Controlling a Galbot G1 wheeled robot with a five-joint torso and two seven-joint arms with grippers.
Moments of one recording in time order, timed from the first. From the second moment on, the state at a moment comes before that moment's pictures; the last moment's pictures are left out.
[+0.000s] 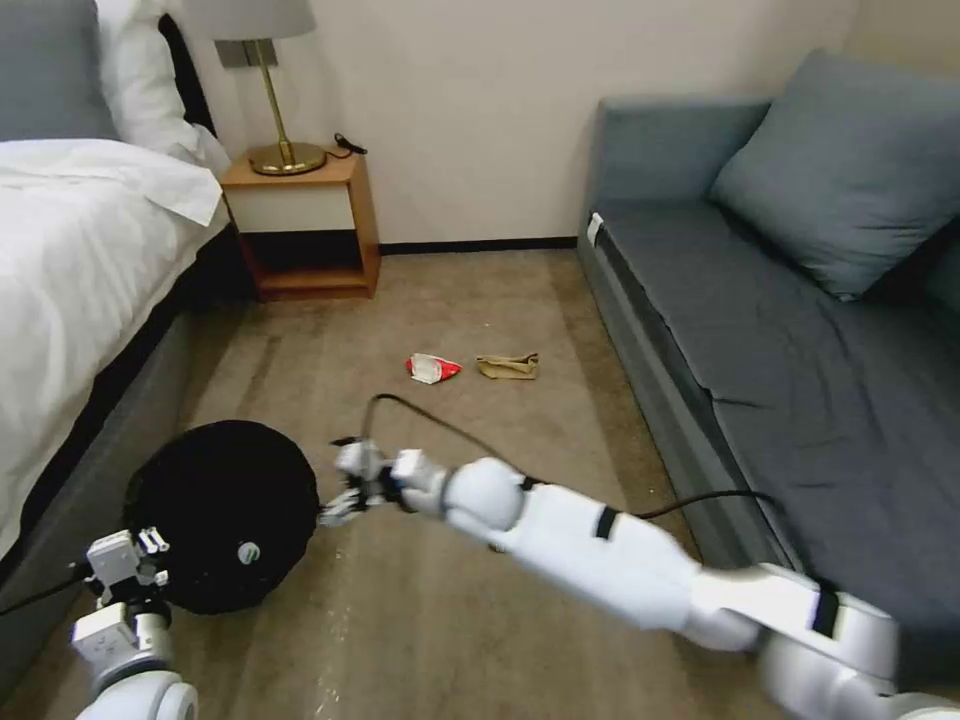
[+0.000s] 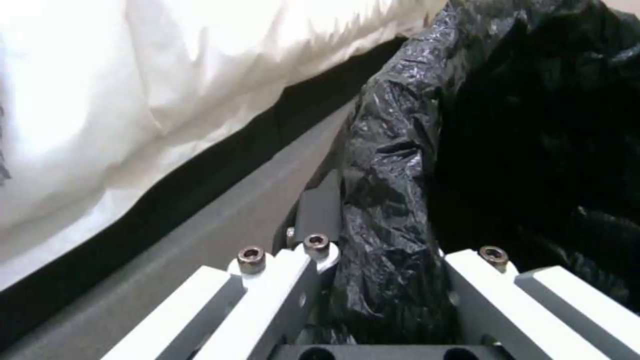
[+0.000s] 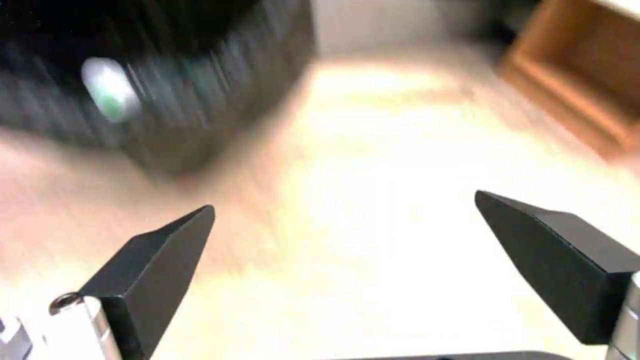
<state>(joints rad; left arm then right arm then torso) 1.64 -1.31 -0.84 -1.87 -0.30 -0.10 -0.35 -0.42 1.21 -0.66 1.33 0.32 -0.15 -0.27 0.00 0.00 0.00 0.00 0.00</state>
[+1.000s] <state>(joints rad) 1.63 -1.32 -0.84 -1.86 -0.29 -0.09 -0.36 -0.56 1.17 -0.49 0.89 0.05 -0.07 -0.40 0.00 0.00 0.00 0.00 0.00</state>
